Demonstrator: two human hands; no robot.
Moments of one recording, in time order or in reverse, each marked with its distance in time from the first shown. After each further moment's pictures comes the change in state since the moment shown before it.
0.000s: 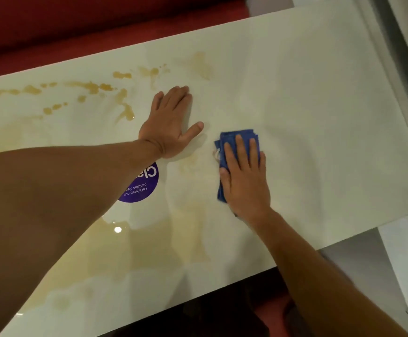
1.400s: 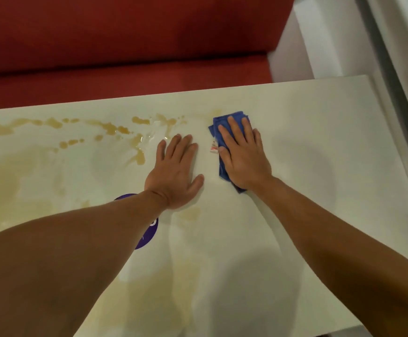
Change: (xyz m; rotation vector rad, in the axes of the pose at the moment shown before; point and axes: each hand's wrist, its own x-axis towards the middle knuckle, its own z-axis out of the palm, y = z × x) left_hand 0.003 0.002 0.005 0.074 -0.002 -0.193; right_hand 0.206 0.018 -0.035 -0.024 -0.047 -0.303
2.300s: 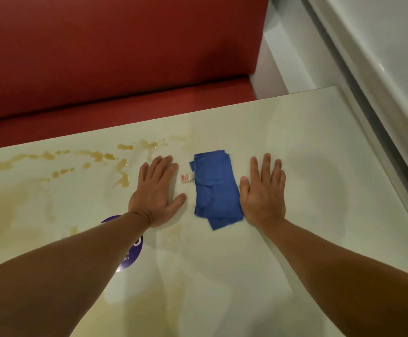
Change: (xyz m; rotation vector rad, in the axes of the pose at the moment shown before) left_hand 0.000 0.001 0.002 -0.013 0.046 -0.026; right_hand -0.083 0.044 0.004 0.032 0.092 0.456
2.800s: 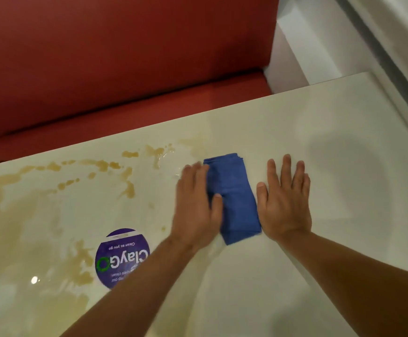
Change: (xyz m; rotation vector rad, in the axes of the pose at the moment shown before) left_hand 0.010 0.090 -0.002 -0.484 0.161 -0.169; right_hand 0.003 0.001 0.009 -0.030 0.047 -0.008
